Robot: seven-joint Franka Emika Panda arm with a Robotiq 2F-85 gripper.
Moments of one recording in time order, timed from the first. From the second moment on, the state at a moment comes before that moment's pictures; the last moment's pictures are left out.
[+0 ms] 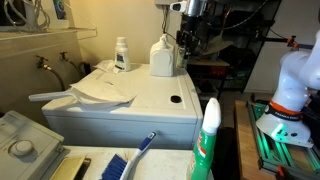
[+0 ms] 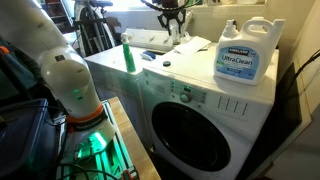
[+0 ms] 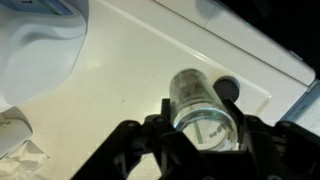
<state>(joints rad) 0.15 -0.28 0.10 -2.19 -0.12 2.04 -0.58</state>
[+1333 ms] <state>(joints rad) 0.21 0.22 0.20 -1.63 -0.21 1.99 -0.21</state>
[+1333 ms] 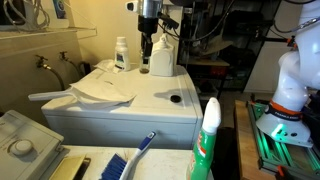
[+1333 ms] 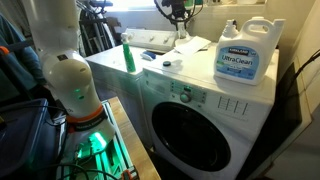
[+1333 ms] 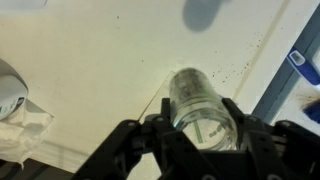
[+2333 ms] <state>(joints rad) 0.29 0.66 0.04 -1.20 -0.23 1.98 0.41</state>
